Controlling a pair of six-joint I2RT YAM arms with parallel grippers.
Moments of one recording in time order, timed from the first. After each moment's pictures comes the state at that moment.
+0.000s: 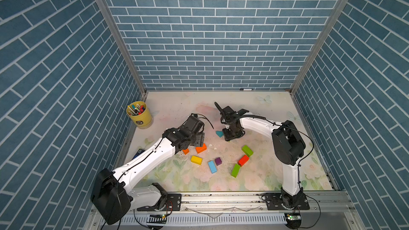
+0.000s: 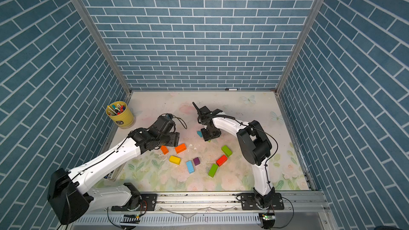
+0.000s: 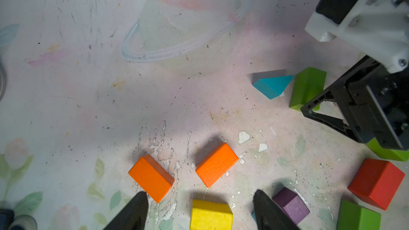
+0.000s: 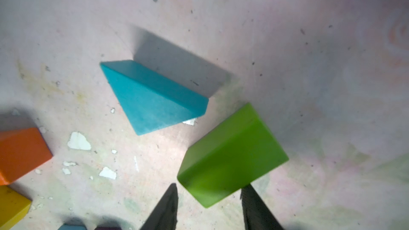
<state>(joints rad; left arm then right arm) -0.67 1.24 1.00 -0.76 -0.23 -0.43 0.74 2.02 1.52 -0.91 -0.05 0.28</state>
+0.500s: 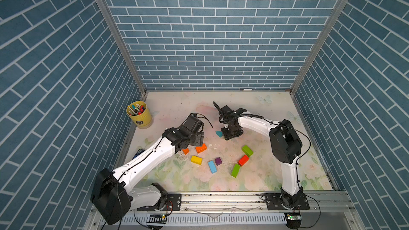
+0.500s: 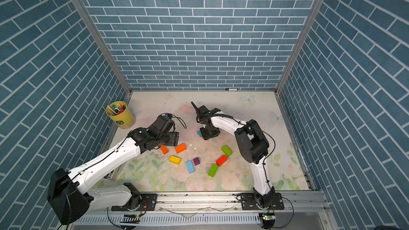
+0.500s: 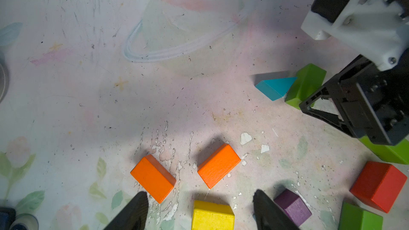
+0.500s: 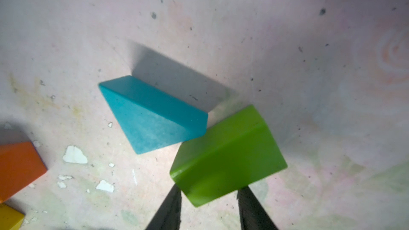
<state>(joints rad) -0.66 1.24 1.00 -0.76 -0.23 -0.43 0.75 2.05 1.56 -0.92 -0.02 0.29</state>
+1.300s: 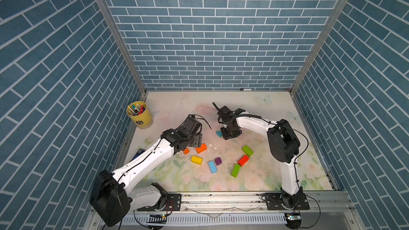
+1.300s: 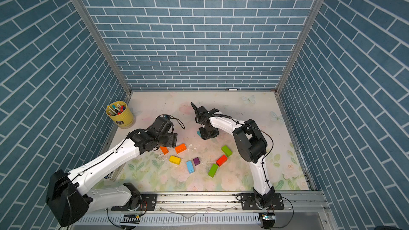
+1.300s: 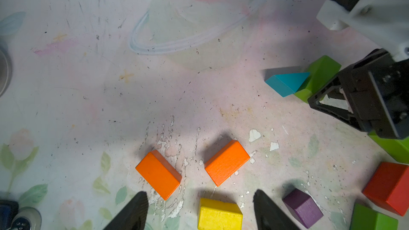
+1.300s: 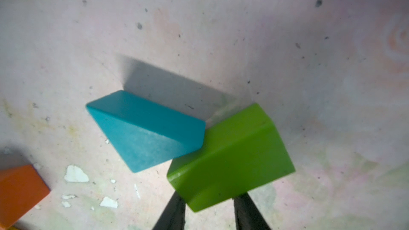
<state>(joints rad) -0.64 1.22 0.95 -0.76 -0.23 -0.43 0.75 2.08 1.58 -0.92 -0.01 0.40</state>
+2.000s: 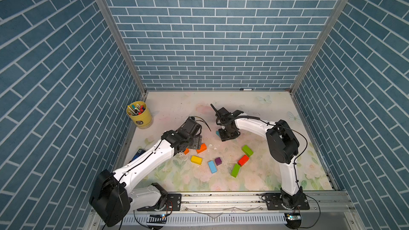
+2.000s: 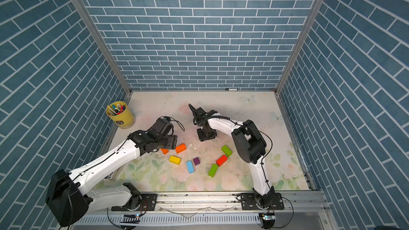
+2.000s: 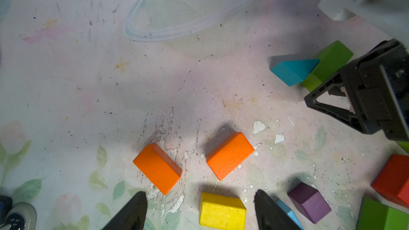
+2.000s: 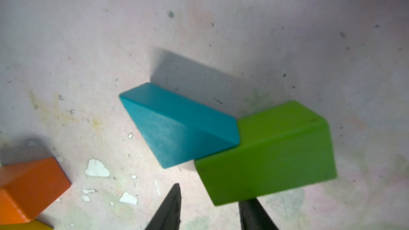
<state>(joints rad) -0.64 1.22 0.92 -0.76 -0.22 -0.43 0.78 2.08 1.57 -0.89 -0.04 0.43</state>
